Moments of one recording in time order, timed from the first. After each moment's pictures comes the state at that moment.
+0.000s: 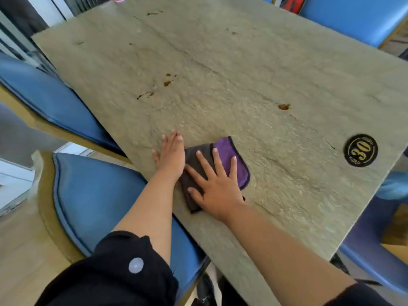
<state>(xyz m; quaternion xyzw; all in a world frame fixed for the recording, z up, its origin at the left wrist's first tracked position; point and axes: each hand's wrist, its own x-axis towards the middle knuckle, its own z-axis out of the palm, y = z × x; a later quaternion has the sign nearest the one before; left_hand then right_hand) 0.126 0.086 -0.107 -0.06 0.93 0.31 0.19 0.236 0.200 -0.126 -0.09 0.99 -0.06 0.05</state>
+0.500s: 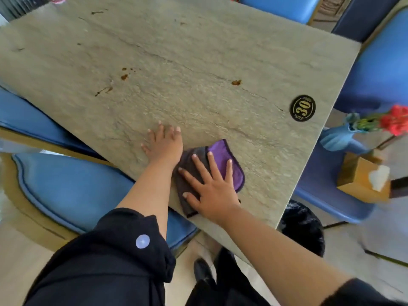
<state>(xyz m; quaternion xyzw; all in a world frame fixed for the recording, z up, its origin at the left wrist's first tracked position) 0.171 0.131 -0.099 0.04 0.96 0.19 0.21 0.335 0.210 -0.122 0.01 1.00 -0.07 0.05</state>
